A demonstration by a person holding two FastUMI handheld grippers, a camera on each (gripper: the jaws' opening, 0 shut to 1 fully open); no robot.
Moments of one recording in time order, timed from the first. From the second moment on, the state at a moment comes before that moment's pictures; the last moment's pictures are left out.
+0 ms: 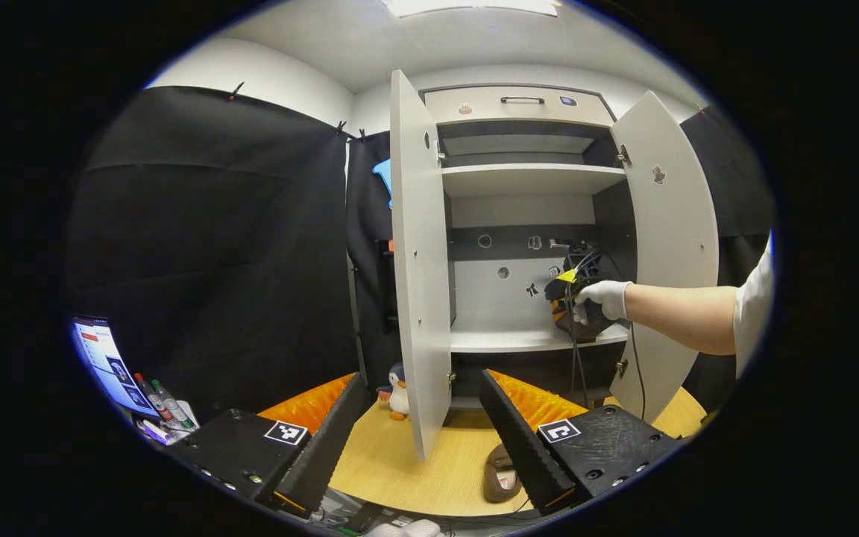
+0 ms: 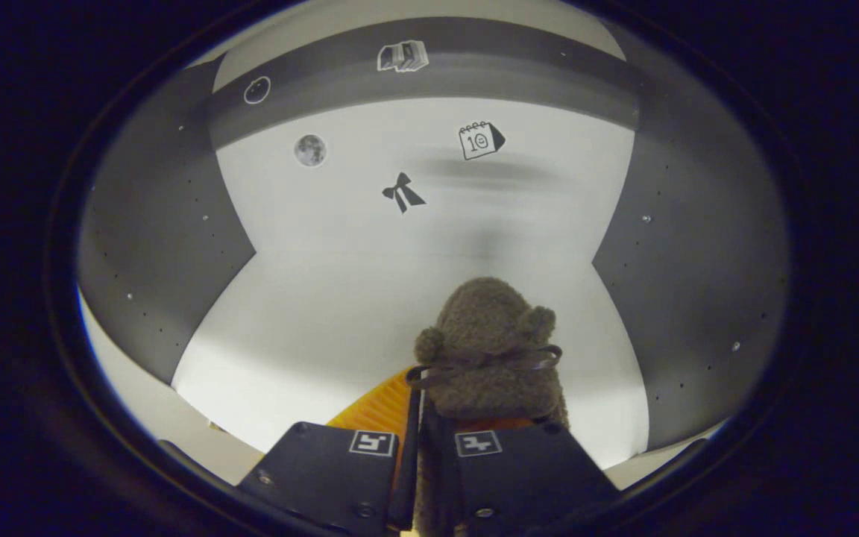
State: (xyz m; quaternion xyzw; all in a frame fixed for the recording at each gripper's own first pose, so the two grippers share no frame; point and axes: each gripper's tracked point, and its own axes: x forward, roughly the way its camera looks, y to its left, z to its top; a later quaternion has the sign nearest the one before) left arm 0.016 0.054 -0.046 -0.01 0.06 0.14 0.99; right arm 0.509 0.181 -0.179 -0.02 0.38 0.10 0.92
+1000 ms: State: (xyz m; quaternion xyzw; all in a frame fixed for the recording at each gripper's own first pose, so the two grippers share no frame) left arm 0.027 0.046 -0.044 0.02 0.04 0.09 1.00; right arm 0.276 0.113 -0.040 0.00 0.07 0.08 0.99
